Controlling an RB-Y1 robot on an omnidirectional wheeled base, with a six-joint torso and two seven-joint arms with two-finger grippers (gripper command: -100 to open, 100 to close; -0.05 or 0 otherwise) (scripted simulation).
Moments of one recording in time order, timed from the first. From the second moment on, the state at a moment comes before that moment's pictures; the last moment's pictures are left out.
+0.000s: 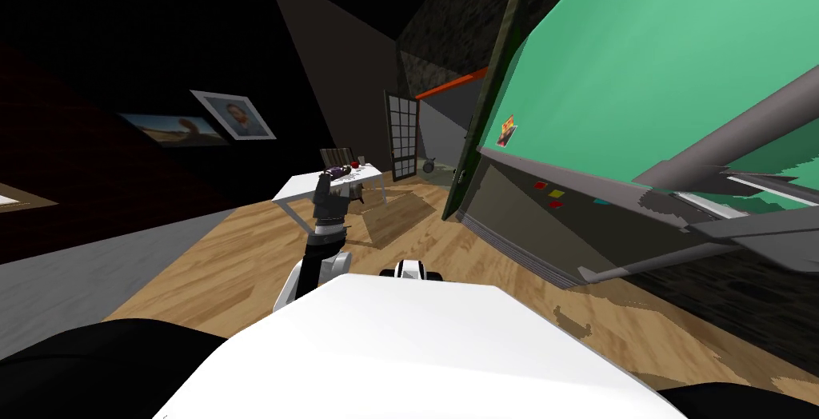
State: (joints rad) left arm 0.50 0.02 0.03 -2.36 -0.12 -0.48 0.11; right arm 0.78 -0.56 -1.27 -2.28 1.07 -0.51 0.66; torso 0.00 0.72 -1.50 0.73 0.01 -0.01
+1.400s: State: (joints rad) left arm 0.50 0.02 0.03 -2.36 -0.12 -0.48 0.11; right arm 0.82 -0.53 -1.30 -2.27 1.08 -0.50 0.65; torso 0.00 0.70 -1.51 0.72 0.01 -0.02
